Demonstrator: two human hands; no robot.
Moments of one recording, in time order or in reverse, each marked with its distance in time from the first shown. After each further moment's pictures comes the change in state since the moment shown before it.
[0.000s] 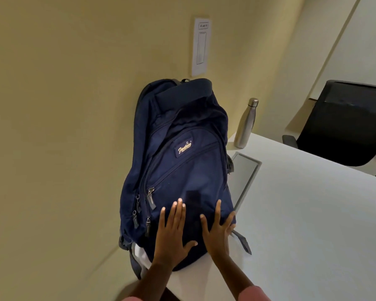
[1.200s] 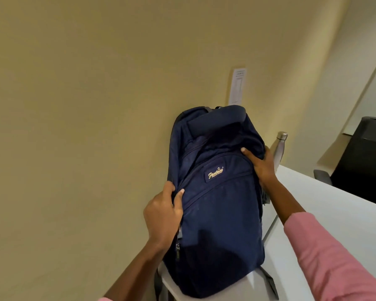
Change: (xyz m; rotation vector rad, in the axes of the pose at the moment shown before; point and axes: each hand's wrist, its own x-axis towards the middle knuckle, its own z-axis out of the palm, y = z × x) left_hand 0.019 -0.057 -0.167 -0.375 0.782 -0.338; right_hand 0.127 -0.187 -0.128 0.603 0.006 -0.320
